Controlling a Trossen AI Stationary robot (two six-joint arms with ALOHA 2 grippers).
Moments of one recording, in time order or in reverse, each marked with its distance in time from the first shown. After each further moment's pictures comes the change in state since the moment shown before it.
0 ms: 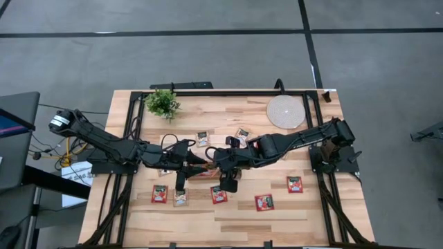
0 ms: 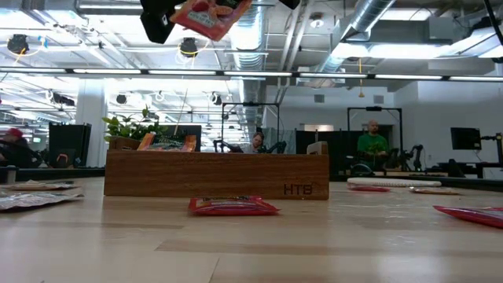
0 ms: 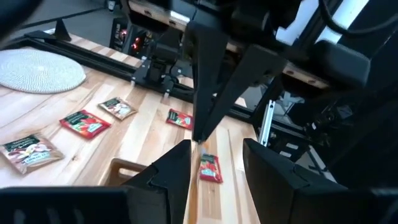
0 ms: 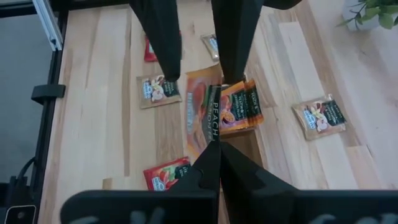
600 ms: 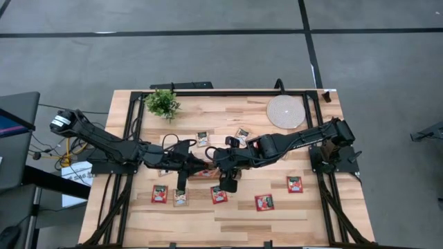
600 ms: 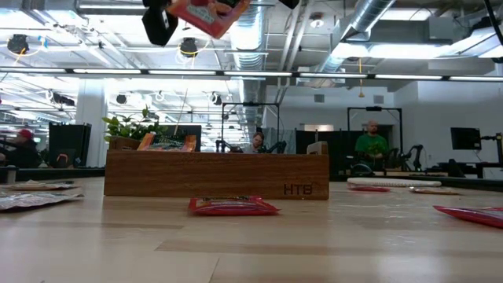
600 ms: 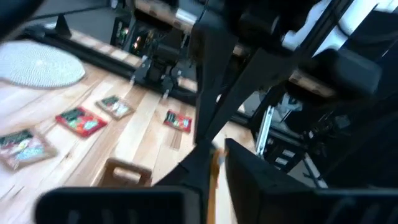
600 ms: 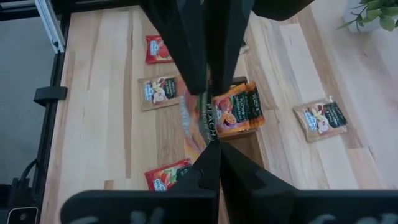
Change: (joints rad) left arm 0.000 0.022 0.000 0.037 -0.006 -0.046; right arm 0.000 0.000 0.000 0.008 -0.002 0.000
